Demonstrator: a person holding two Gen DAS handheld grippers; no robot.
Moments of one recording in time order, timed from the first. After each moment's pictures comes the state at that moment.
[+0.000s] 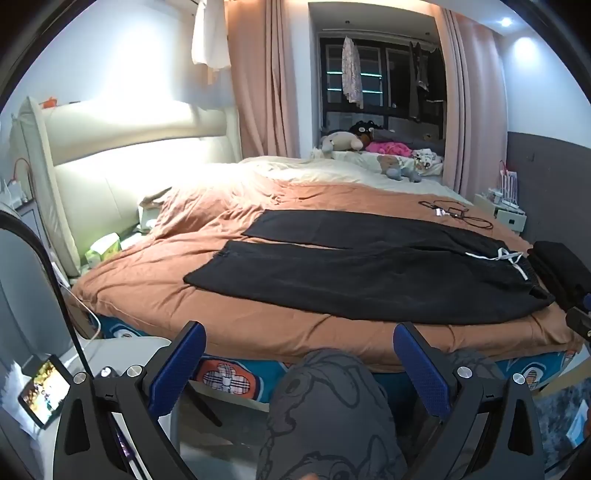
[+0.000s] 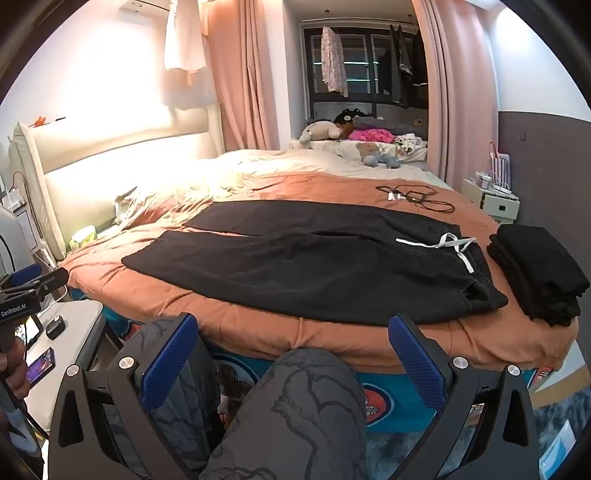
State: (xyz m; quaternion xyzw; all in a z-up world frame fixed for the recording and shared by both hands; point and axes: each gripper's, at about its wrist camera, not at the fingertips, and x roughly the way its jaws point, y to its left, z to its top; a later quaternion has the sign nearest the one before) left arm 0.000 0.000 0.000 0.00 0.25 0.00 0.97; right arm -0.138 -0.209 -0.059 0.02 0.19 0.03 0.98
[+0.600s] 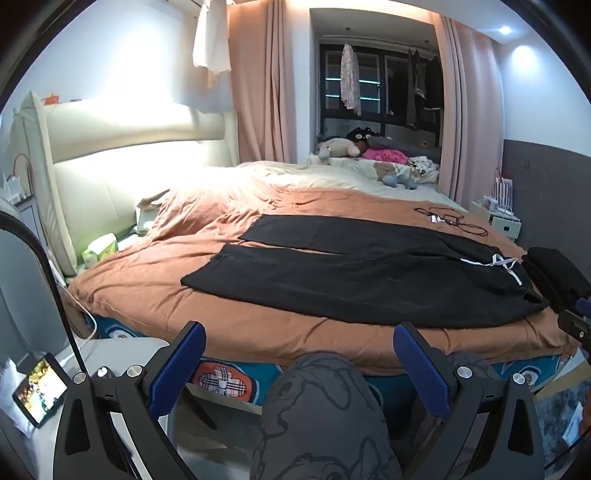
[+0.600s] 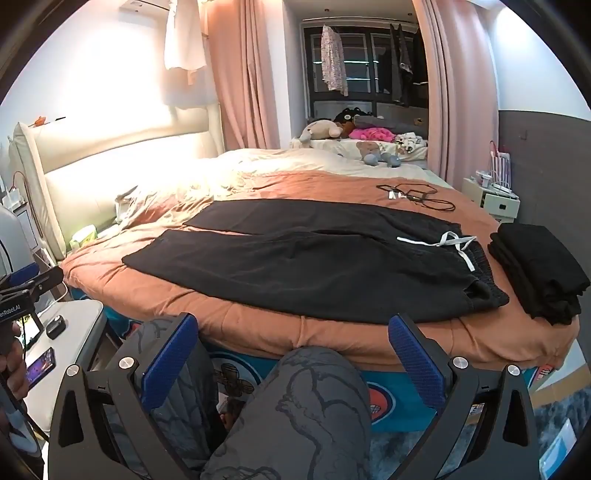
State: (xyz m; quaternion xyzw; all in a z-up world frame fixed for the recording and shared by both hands) left arm -0.006 0.002 0.000 -0.01 0.24 -0.01 0.97; right arm -0.139 -0.211 -0.061 0.02 0.20 0.03 0.98
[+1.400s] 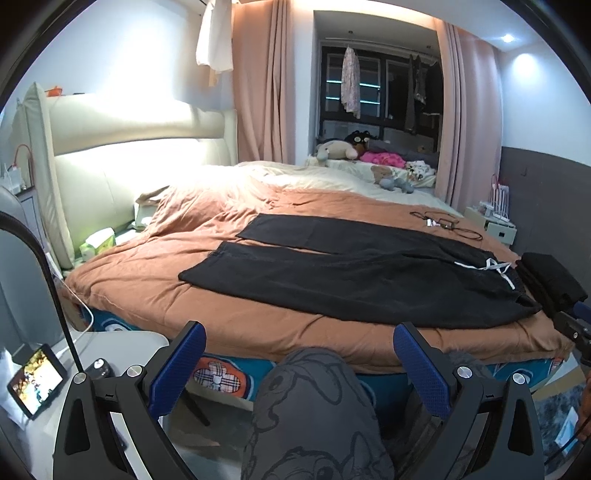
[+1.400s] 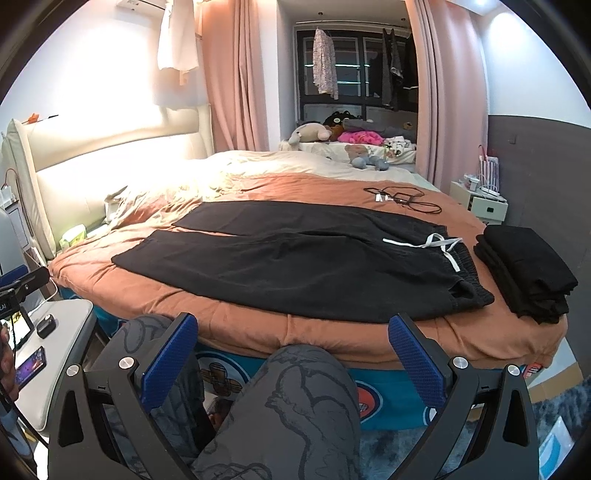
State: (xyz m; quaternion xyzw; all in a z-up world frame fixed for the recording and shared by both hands) left arm -0.015 0.005 0.000 -0.02 0.23 -0.02 0.97; right arm -0.147 -0.208 -0.059 0.01 0.19 0.01 0.98
